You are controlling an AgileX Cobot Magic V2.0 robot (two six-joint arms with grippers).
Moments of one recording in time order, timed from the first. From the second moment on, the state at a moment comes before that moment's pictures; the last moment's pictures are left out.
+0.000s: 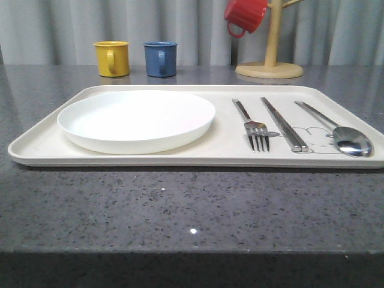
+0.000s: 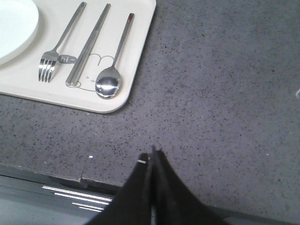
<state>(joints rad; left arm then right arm) -0.55 0.68 -0.85 -0.01 0.75 0.13 0.09 0.36 -0.80 0.08 1.13 -0.03</state>
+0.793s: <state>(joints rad) -0.05 0.00 0.00 -0.05 0.03 0.13 0.09 0.36 -0.80 0.08 1.13 -0.03</state>
